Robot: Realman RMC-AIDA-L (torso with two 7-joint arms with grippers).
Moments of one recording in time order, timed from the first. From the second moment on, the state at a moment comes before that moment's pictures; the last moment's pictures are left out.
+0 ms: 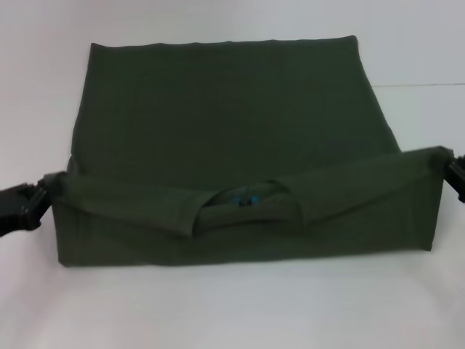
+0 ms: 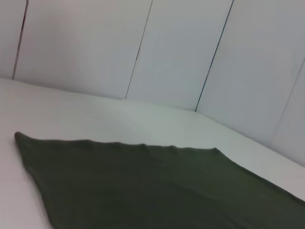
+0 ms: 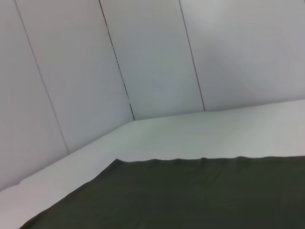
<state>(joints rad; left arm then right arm) -0.48 -2.05 -0.10 0.45 2.27 1.43 -1.16 0.47 2.01 0.02 -0.41 -2.17 -1.47 1.13</state>
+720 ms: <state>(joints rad) -0.55 -2.06 -0.08 0.45 2.14 1.34 -1.14 0.57 2.00 0.00 -0.41 -2.08 -1.32 1.18</state>
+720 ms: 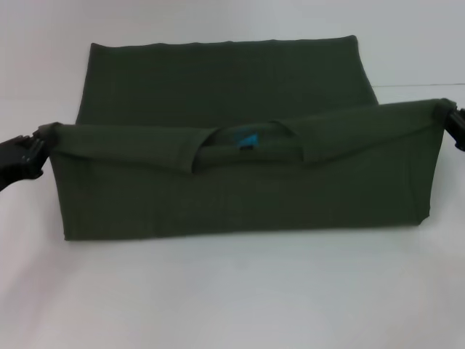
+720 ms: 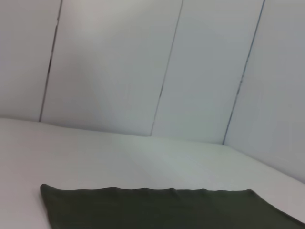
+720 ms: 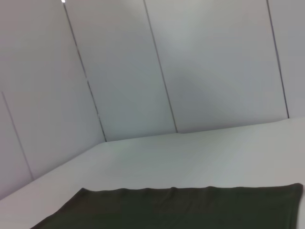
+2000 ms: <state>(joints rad) -0.81 -2.09 -0.08 0.33 2.05 0.84 -1.01 0.76 2.02 -0.05 -0.36 -2.08 -0.86 1.18</state>
